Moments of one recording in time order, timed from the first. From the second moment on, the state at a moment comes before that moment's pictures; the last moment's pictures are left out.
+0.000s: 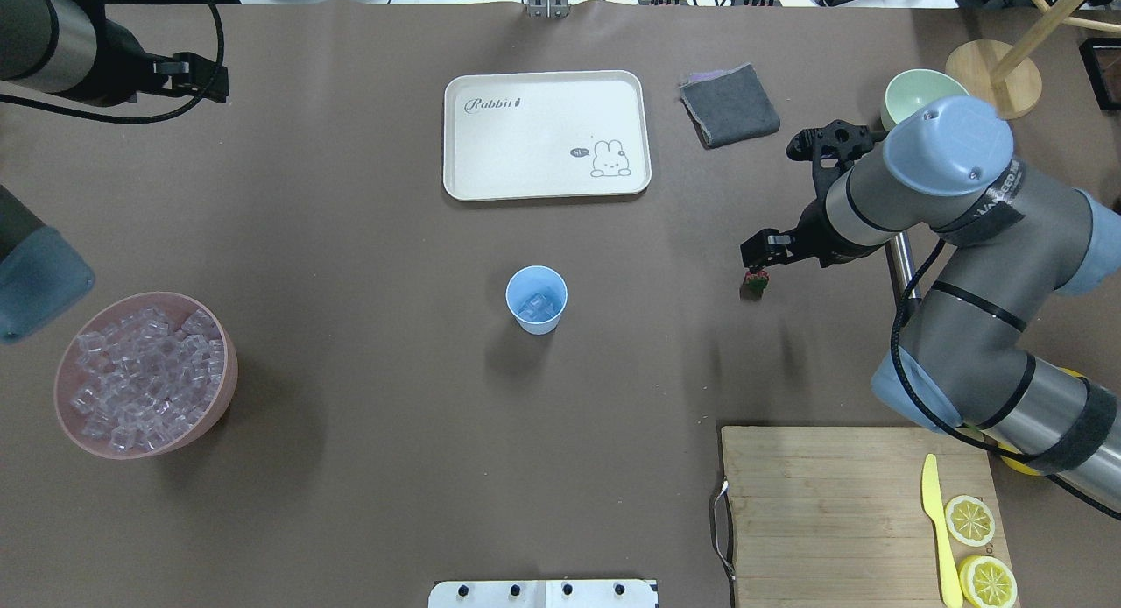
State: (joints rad) left arm -1.00 -1.92 -1.95 -1.66 -1.83 -0.89; right arm 0.74 -1.27 1.81 -1.36 1.99 0.94
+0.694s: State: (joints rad) left arm -1.02 -1.91 -1.95 -1.66 -1.83 -0.83; right arm 0.68 -1.25 1.69 -1.27 1.92 0.95
